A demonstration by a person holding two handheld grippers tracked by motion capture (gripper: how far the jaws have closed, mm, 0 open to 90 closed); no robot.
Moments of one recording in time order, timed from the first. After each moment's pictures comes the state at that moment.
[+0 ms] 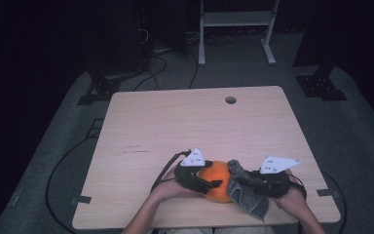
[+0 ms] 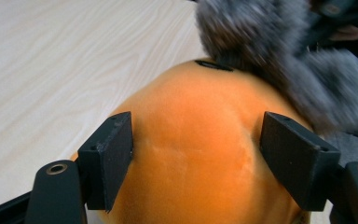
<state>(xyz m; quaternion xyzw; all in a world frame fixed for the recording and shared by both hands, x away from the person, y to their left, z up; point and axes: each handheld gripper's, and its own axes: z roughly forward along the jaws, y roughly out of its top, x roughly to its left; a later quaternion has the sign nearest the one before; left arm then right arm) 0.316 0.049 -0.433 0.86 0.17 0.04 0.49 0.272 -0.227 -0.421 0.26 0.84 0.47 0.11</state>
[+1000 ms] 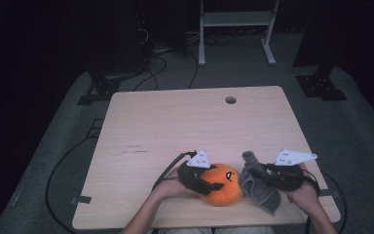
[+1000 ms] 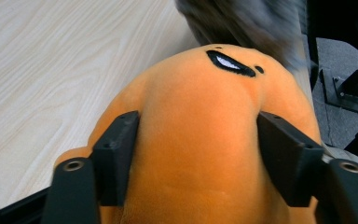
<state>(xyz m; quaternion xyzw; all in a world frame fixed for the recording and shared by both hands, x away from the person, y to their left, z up) 0.316 0.040 -0.432 0.88 0.13 0.02 0.45 0.283 -0.263 -0.416 0.31 0.82 0.46 0.14</state>
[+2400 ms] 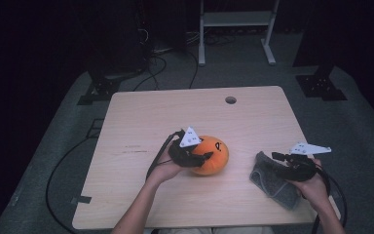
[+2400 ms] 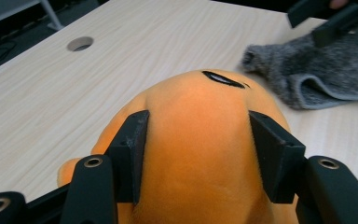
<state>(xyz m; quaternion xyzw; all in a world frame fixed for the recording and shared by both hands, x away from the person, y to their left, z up) 0.356 0.060 -0.396 0.85 0.21 0.17 0.45 0.310 -0.309 -0.436 0.41 0.78 0.45 0.15</state>
